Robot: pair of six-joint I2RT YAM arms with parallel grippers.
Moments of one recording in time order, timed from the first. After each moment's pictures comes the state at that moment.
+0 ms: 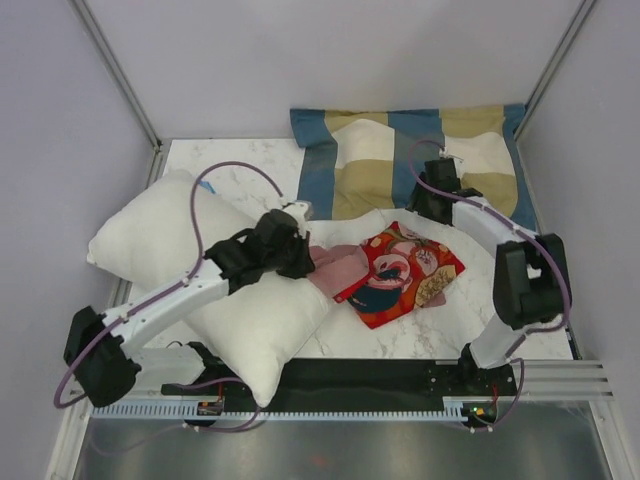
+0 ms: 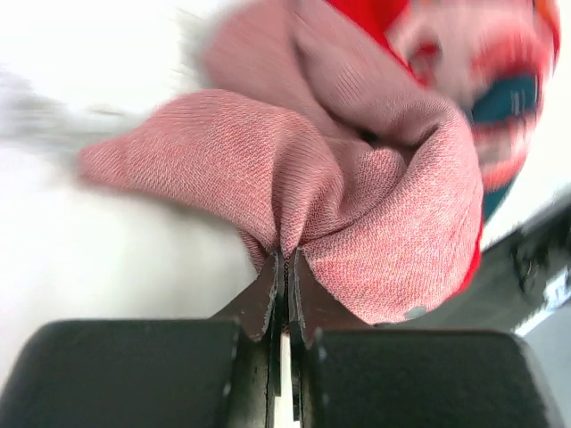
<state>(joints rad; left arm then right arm) -0.83 1.26 0.97 -0.49 0.00 -0.47 0.19 1.61 1.10 -0.33 0.22 0.53</state>
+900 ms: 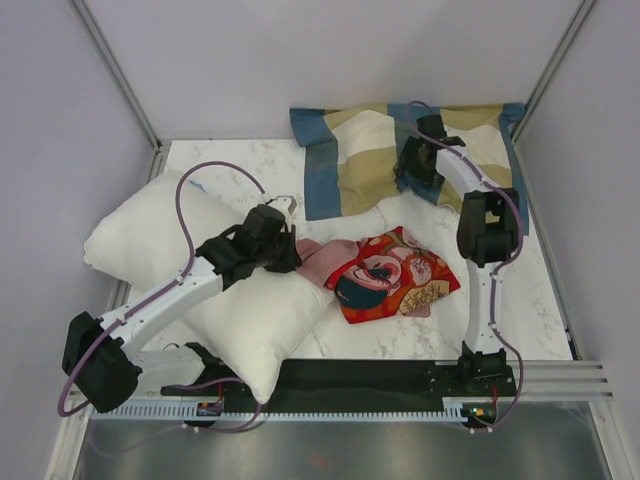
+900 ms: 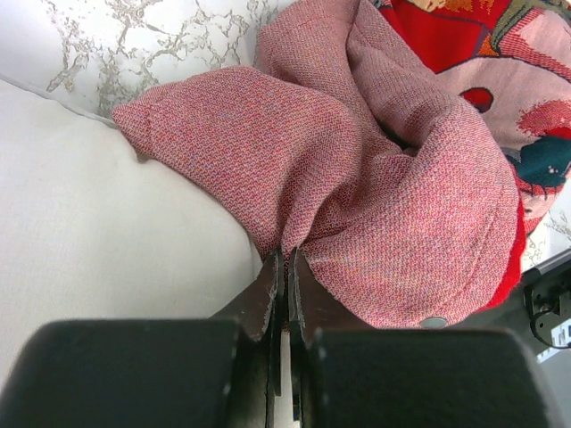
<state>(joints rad) -0.68 1.20 0.94 -0.52 -0.02 -0.50 0.12 2.36 2.05 -0.67 0.14 0.58</state>
